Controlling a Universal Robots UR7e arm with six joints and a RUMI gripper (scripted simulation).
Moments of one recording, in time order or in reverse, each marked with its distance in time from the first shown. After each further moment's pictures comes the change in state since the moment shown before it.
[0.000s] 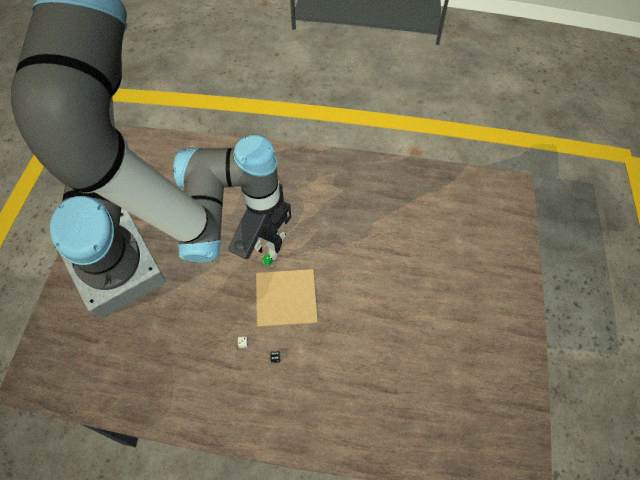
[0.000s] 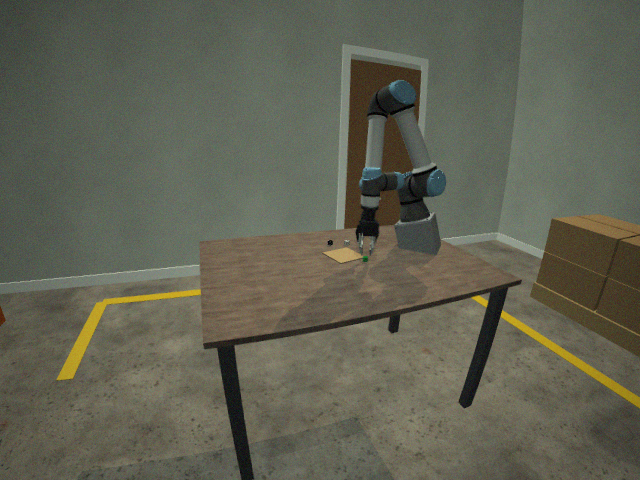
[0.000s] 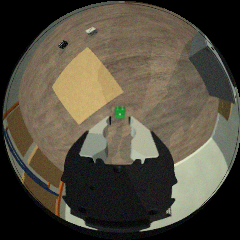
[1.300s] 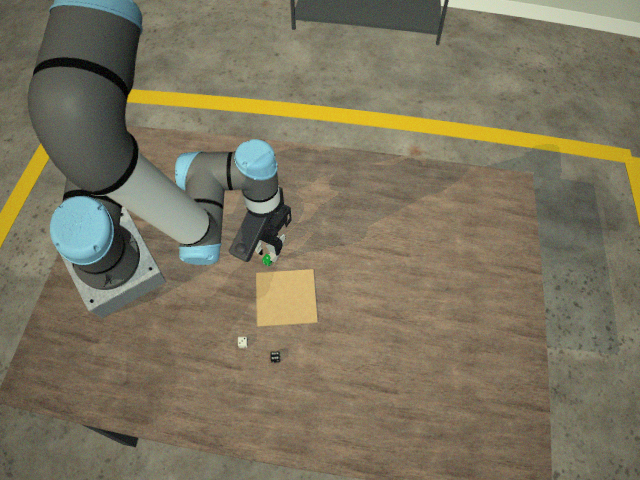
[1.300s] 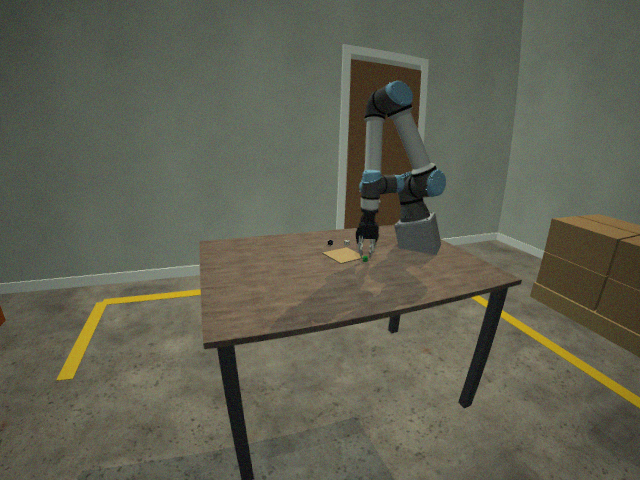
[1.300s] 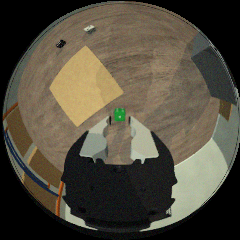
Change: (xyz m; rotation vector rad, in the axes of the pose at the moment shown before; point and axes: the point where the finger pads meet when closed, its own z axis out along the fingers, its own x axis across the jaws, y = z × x) arm 0.000 0.000 0.011 0.000 0.000 0.000
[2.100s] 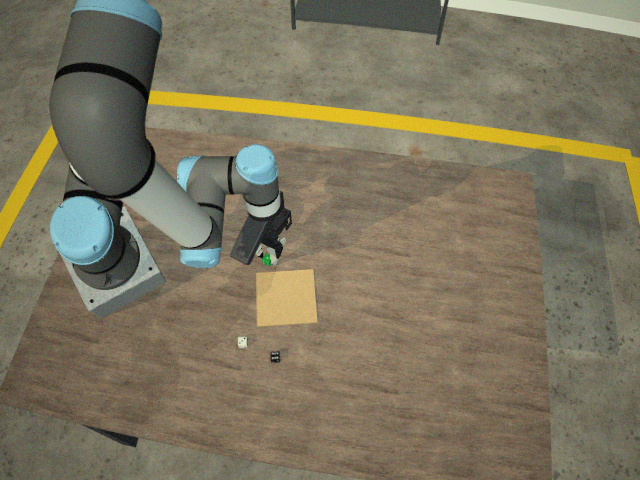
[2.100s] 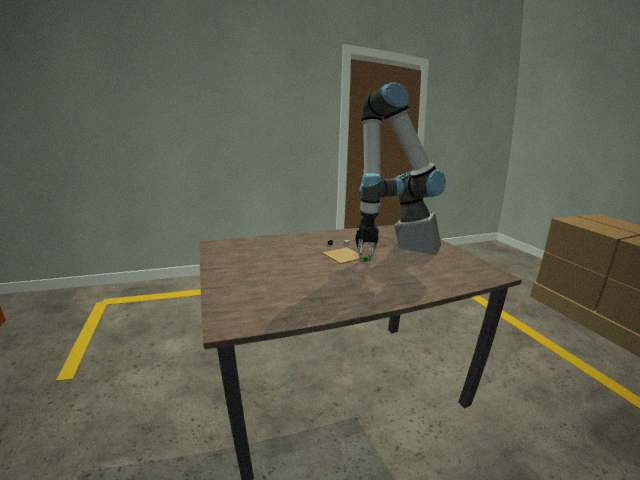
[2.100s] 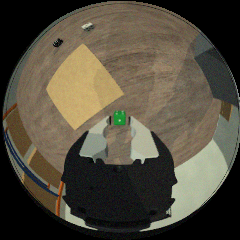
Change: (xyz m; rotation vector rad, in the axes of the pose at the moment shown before) arm 0.000 0.000 0.014 0.000 0.000 0.000
